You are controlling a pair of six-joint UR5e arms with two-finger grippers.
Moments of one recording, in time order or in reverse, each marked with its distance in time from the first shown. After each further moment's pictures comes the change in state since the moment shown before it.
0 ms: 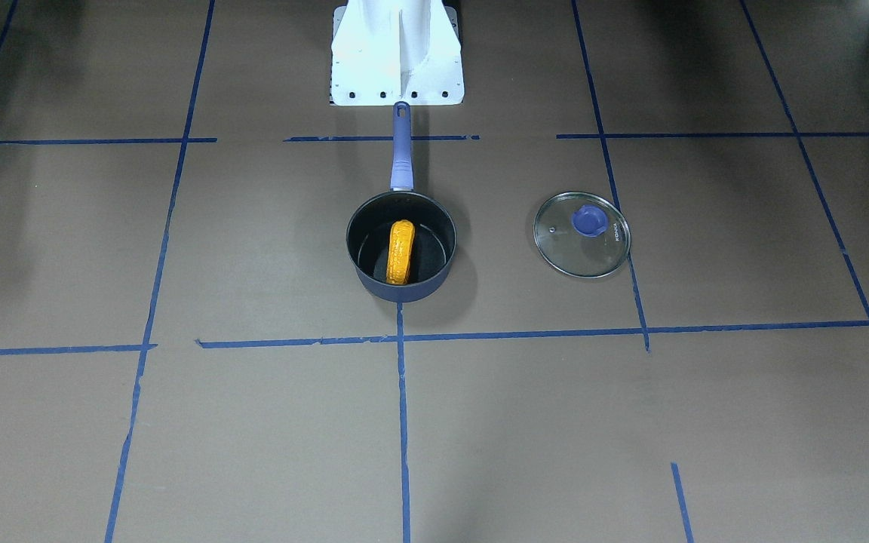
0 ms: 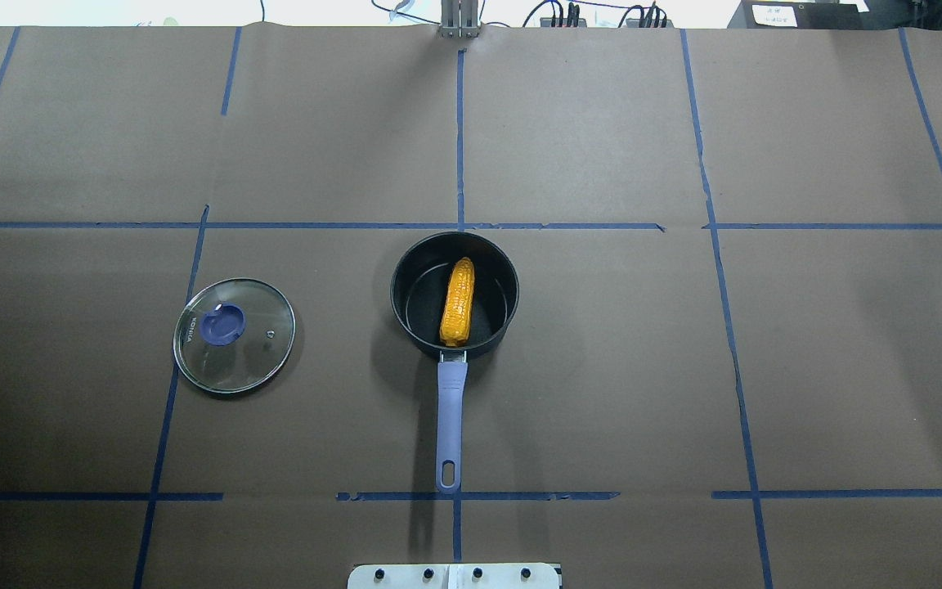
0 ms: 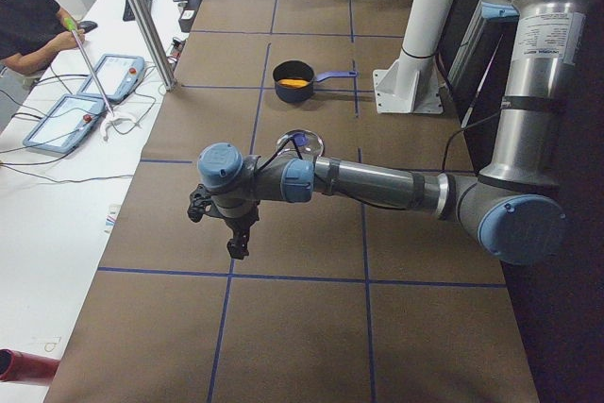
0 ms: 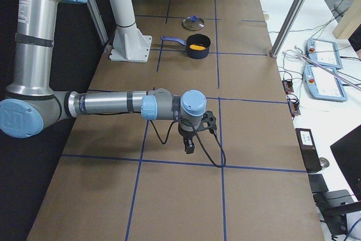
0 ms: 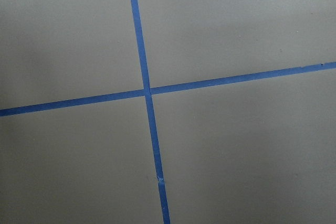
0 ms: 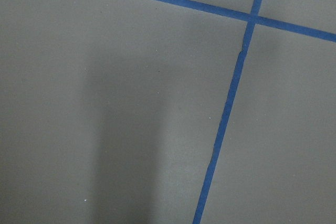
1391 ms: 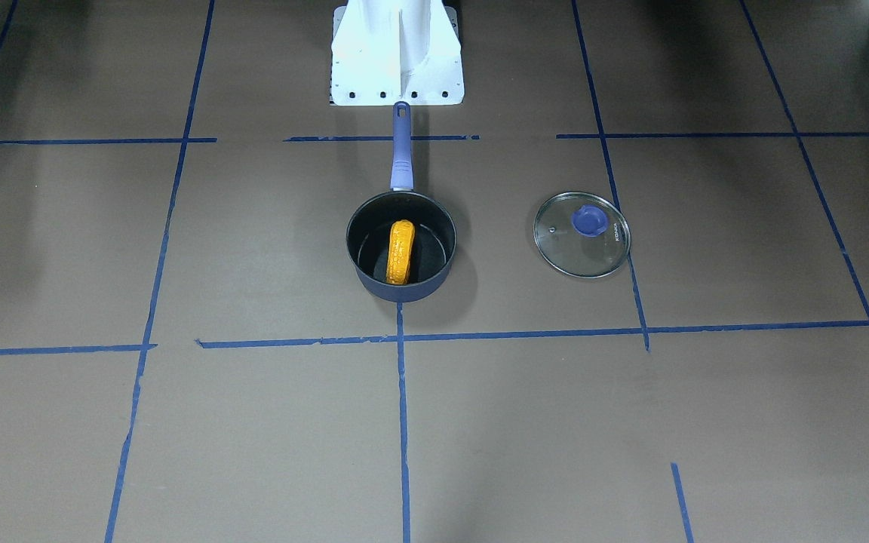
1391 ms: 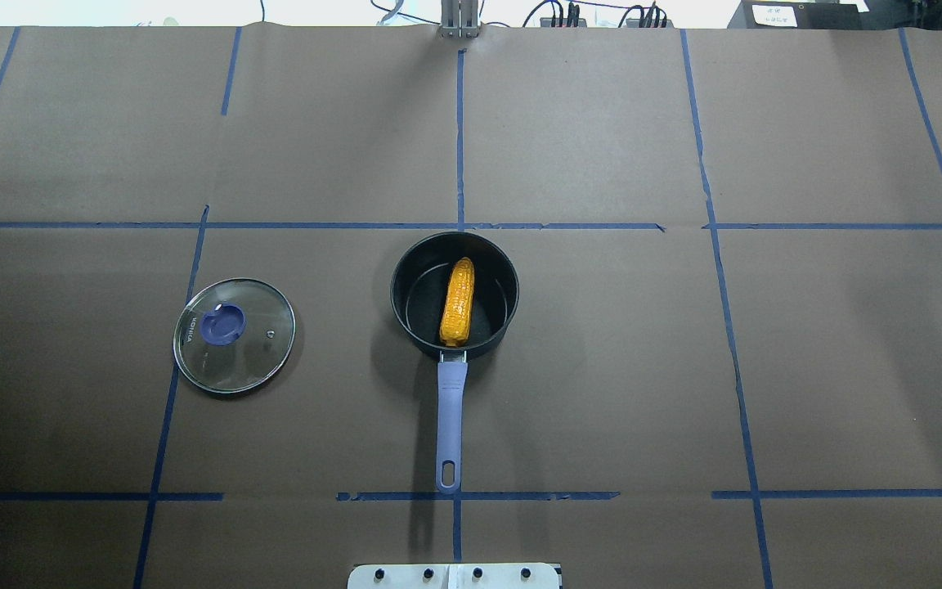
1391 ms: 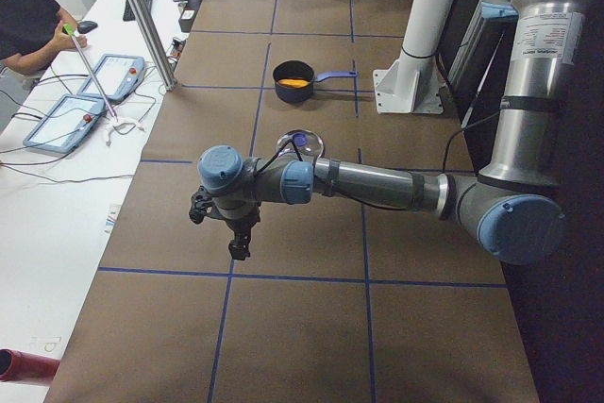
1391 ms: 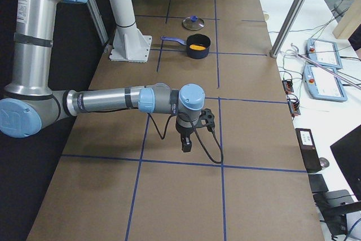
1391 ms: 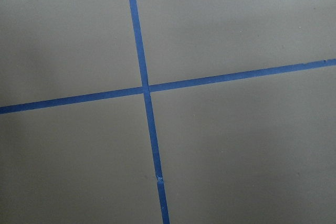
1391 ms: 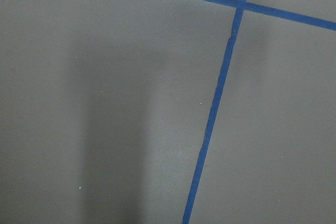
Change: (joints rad) left arm 0.010 0.002 0.008 0.000 0.002 -0.003; right arm 0.001 -0.007 0.028 -0.056 -0.037 -0.010
